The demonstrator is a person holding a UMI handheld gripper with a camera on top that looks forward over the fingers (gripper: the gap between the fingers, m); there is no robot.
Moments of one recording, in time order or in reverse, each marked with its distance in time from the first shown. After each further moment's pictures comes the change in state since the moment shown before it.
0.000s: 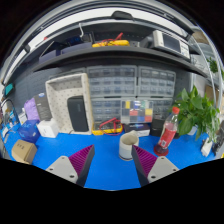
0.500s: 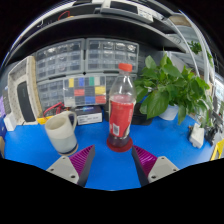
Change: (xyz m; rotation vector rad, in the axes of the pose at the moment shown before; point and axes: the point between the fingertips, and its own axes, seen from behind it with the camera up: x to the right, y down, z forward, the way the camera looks) arm 0.209 0.090 0.091 -0.053 0.267 0.069
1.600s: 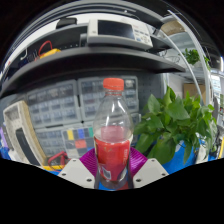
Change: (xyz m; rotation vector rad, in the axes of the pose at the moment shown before) arm -0.005 -0.174 0.022 0.266 -0.018 0.121
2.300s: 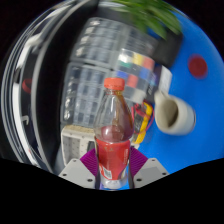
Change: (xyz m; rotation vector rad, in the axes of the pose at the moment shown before) arm -0.266 0.051 -0.080 -0.406 -0.437 1.096
